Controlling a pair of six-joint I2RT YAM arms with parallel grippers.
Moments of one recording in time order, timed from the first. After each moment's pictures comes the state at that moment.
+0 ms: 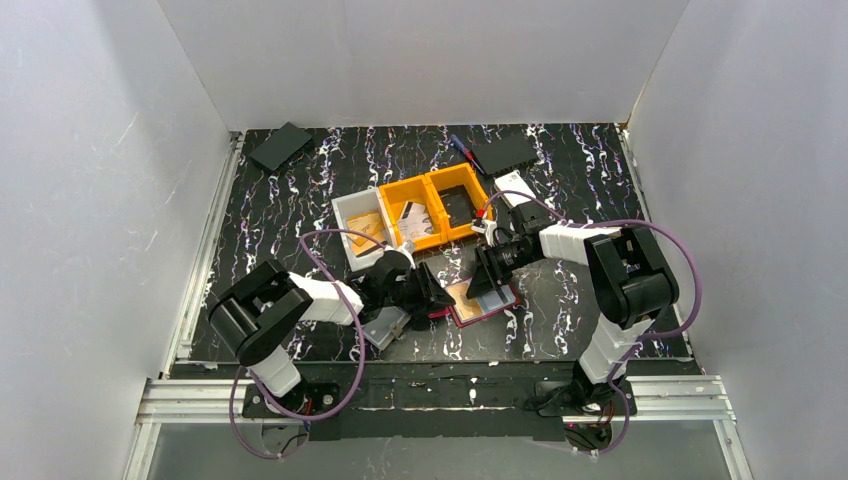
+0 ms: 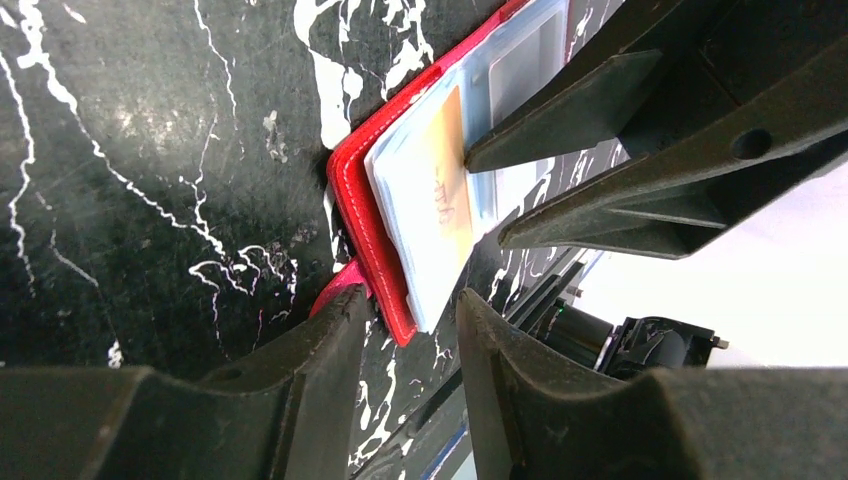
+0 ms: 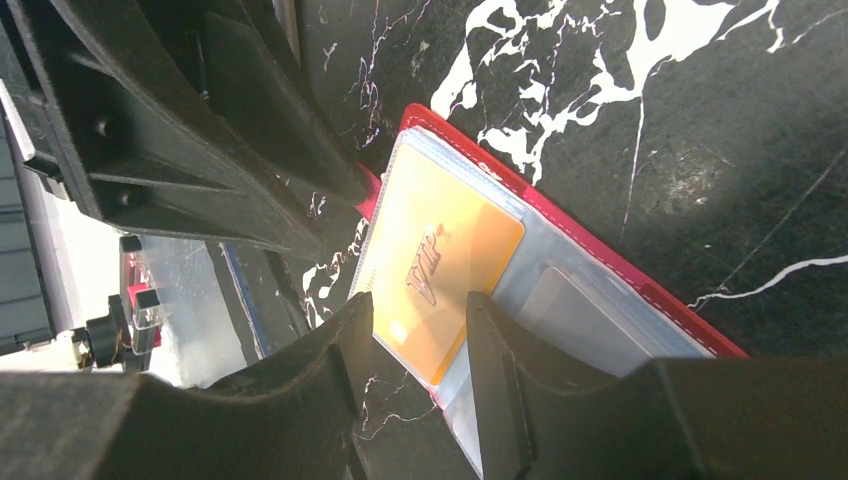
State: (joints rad) left arm -0.82 1.66 0.56 0.45 0.26 -1.17; right arm 0.37 1.77 0.89 -0.37 -0.96 -0.13
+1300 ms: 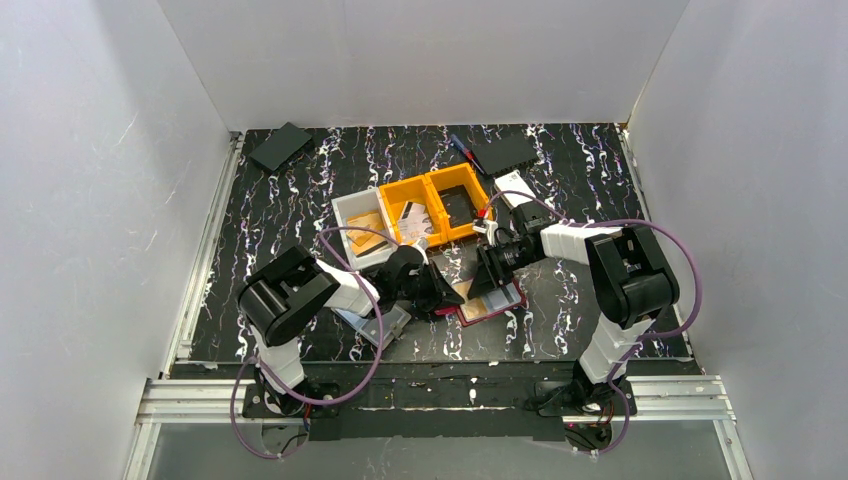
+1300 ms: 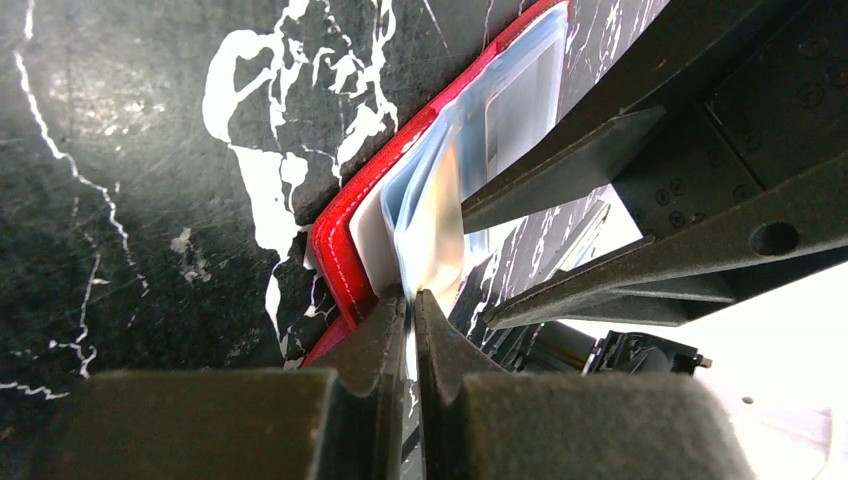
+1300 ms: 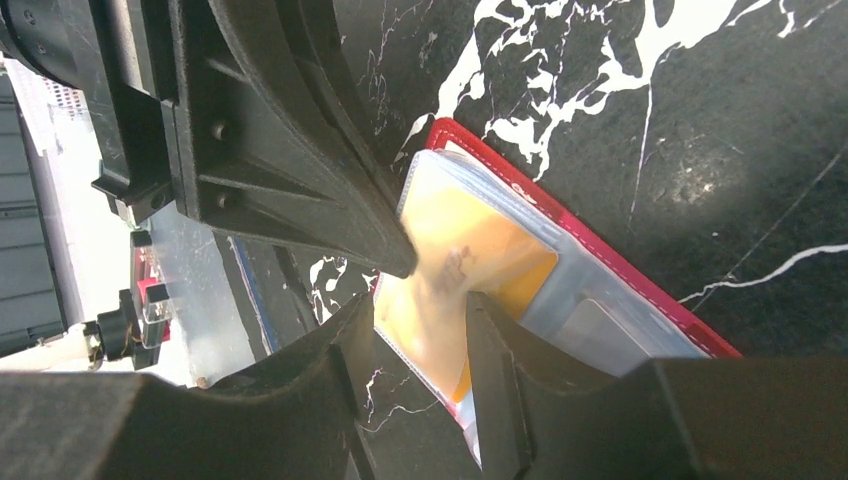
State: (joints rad) left arm -0.83 1.81 0.66 0.52 0.30 -1.22; right arm 0.36 1.77 0.89 -0.39 -0.98 -0.14
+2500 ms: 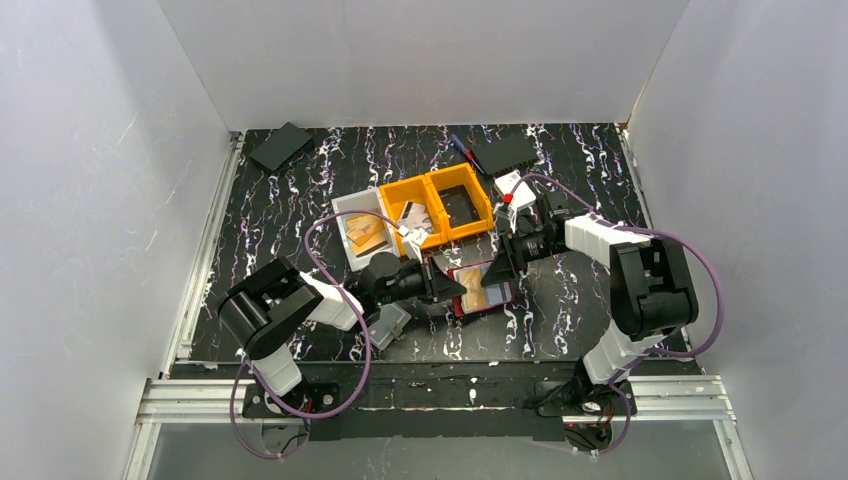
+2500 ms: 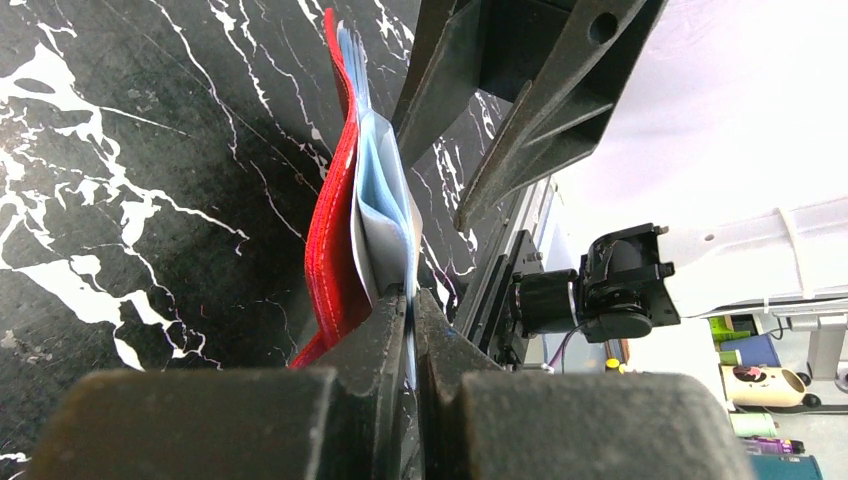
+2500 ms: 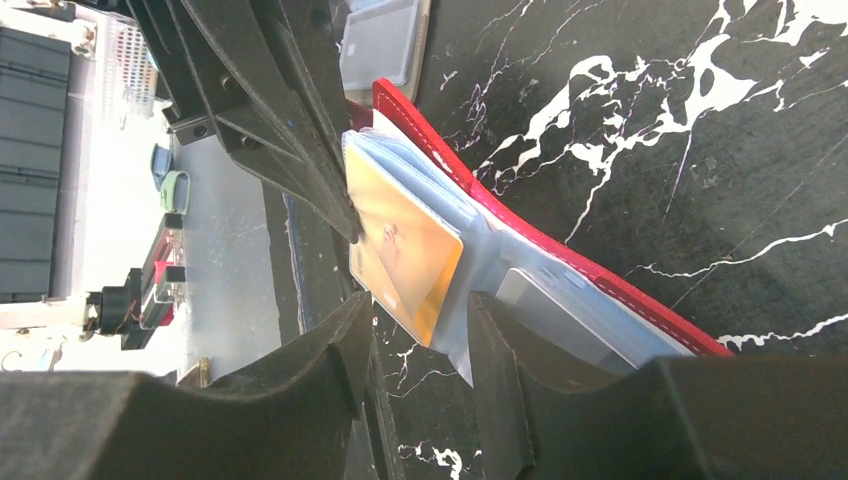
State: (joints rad) left arm -0.83 1.69 0.49 0.97 0.37 -0.92; right arm 0.22 1.67 0.93 -0.59 -1.19 -0.40
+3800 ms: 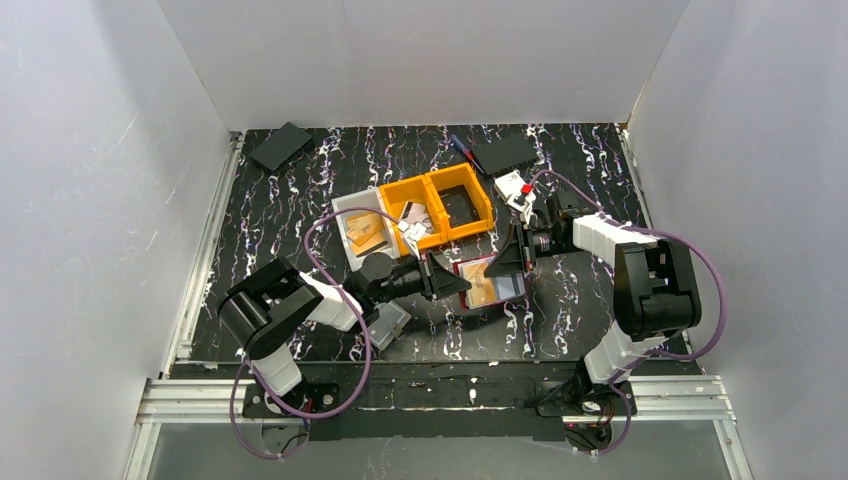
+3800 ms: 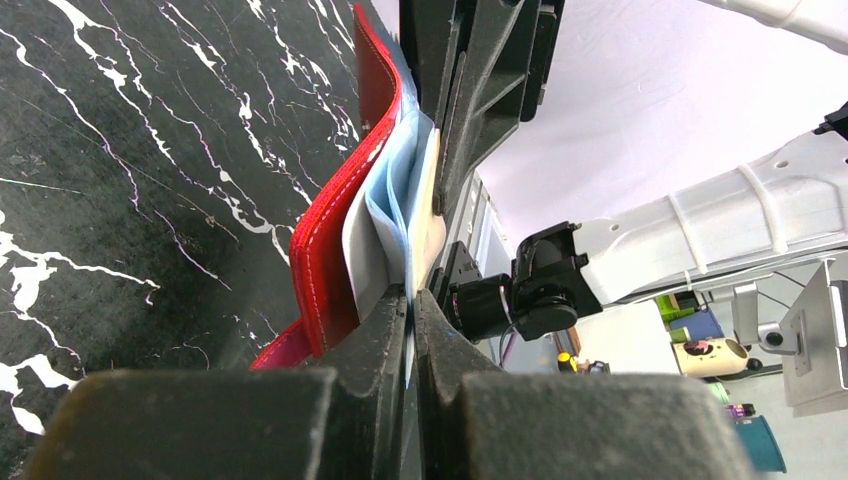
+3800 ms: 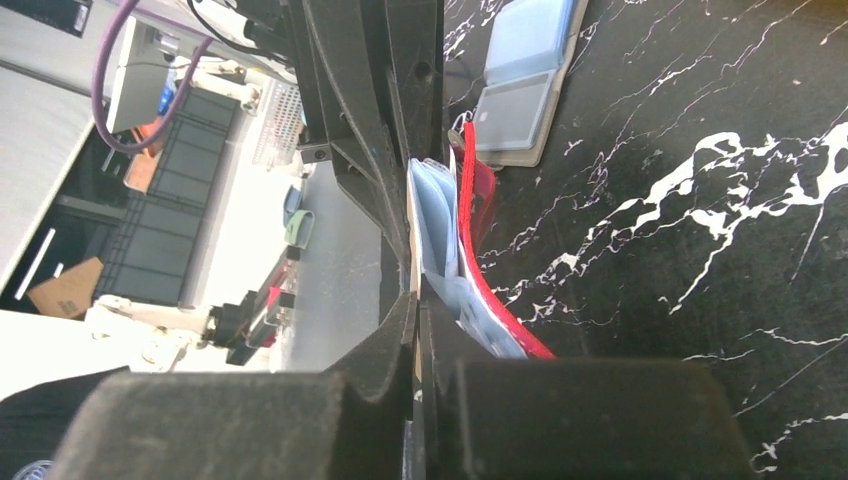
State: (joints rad) left arm -0.82 1.69 0.48 1.15 0.42 -0.98; right arm 0.17 1.66 0.93 -0.63 -1.48 -0.37
